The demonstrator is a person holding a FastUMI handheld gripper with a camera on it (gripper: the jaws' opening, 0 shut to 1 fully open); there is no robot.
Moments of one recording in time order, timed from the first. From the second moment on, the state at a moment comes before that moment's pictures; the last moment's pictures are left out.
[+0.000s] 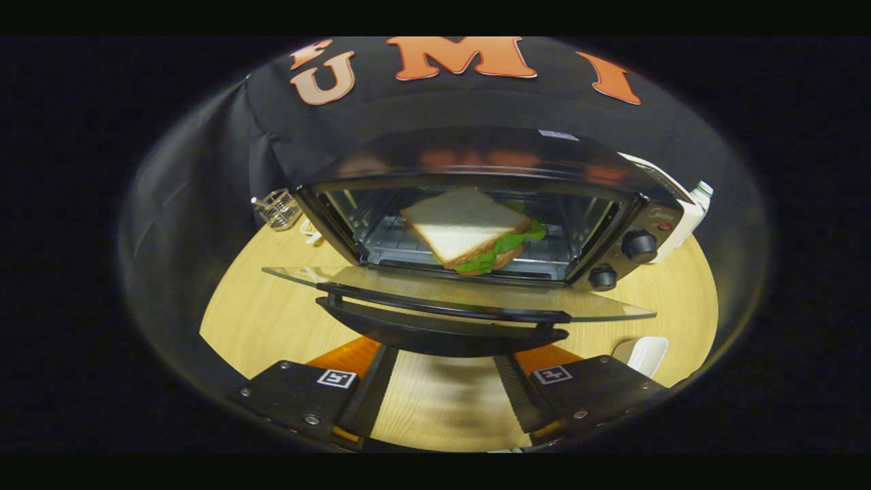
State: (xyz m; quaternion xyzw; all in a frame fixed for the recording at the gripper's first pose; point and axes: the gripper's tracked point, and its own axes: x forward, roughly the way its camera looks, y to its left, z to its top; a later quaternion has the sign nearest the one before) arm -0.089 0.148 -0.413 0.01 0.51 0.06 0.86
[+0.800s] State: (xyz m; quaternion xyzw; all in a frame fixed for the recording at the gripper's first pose) arm -0.010 0.127 -0.339 0.07 0.42 0.01 0.91
